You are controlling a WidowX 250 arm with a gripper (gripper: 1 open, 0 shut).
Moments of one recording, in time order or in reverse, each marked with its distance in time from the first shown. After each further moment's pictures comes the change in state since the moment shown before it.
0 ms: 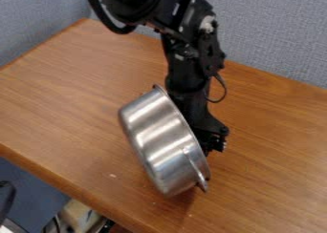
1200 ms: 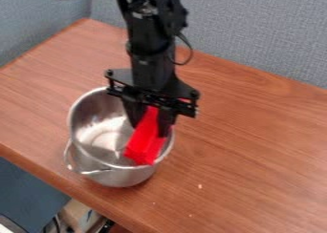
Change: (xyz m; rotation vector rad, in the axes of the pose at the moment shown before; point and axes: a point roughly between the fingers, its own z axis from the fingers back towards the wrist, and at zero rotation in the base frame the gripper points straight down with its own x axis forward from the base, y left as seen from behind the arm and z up) arm -0.009 0.023 0.035 0.017 -0.040 0.076
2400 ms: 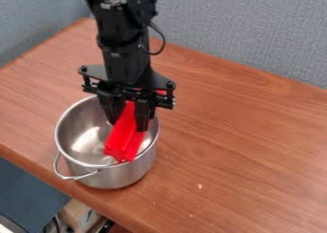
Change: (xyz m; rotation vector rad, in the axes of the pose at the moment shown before) arm -0.008 0.023 0.013 -0.036 -0.003 0.076
